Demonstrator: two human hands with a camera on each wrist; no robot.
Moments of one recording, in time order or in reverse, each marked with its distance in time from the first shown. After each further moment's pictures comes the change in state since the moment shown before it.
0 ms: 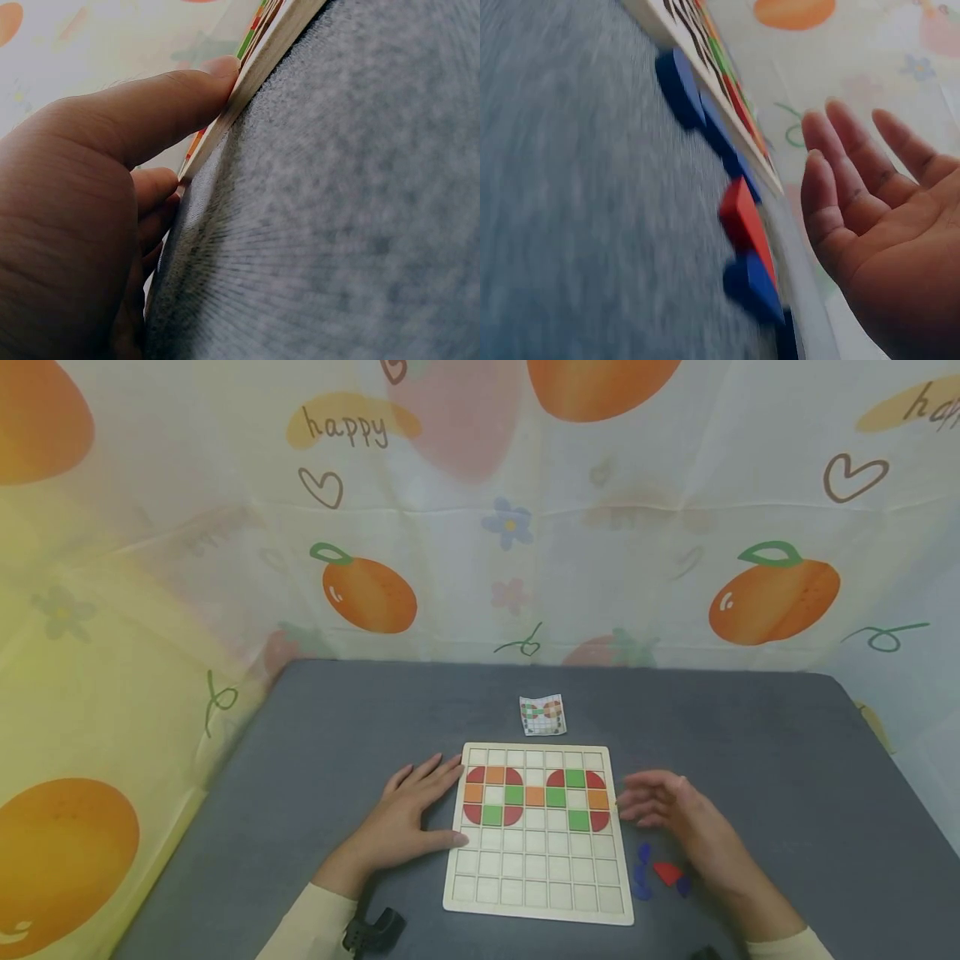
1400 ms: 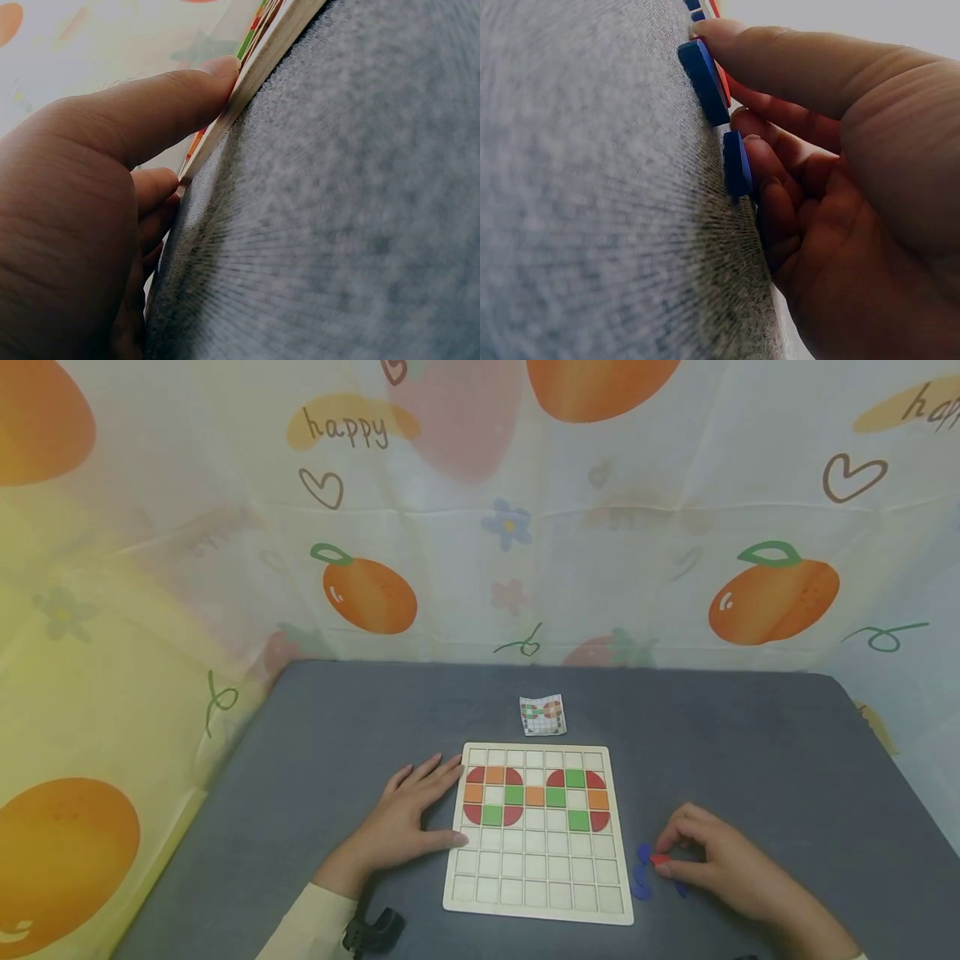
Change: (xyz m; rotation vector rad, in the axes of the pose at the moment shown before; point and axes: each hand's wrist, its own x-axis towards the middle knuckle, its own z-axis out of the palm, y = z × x) left_hand 0.000 0.001 0.000 0.007 0.001 -0.005; right_hand -0.033 0.013 -0.033 -0.660 -0.140 0.105
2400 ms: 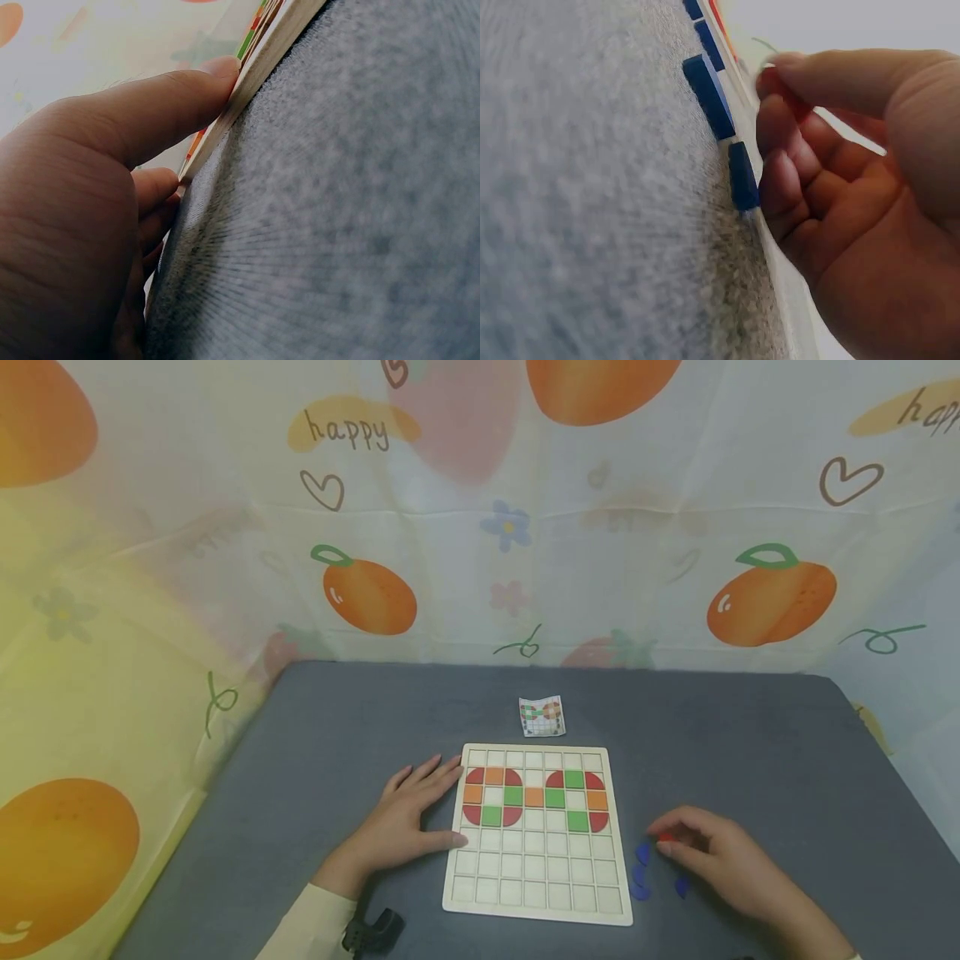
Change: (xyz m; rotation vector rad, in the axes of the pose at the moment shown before) left_hand 0.000 -0.002 0.001 0.001 0.001 0.003; right_hand 0.002 -0.014 0.000 0.092 0.071 0.167
